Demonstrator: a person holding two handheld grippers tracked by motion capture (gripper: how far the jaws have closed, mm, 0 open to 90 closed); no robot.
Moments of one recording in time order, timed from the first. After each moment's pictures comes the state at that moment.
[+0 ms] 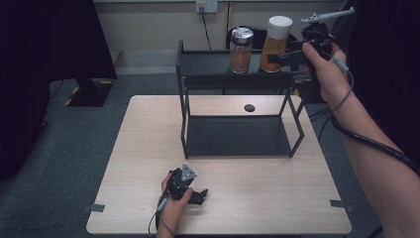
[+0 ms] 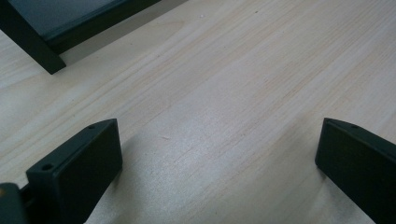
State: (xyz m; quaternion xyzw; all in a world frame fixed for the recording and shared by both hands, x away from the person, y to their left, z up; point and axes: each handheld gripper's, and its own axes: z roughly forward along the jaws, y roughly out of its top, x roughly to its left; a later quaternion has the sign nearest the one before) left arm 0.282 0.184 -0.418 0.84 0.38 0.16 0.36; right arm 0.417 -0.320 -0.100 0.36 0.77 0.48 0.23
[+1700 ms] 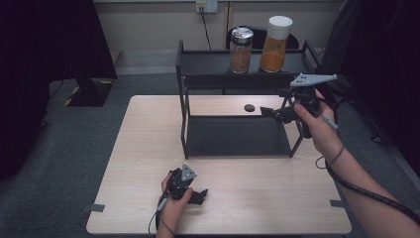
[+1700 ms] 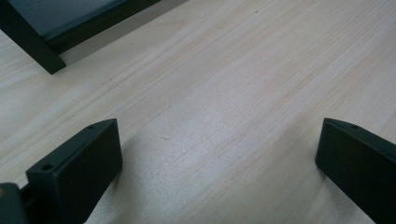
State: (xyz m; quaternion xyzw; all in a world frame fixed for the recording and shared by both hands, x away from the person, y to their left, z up) left arm 0.281 0.184 -0.418 0.84 0.38 0.16 0.36; right arm 0.374 -0.332 -0.211 0.30 0.79 0.49 0.19
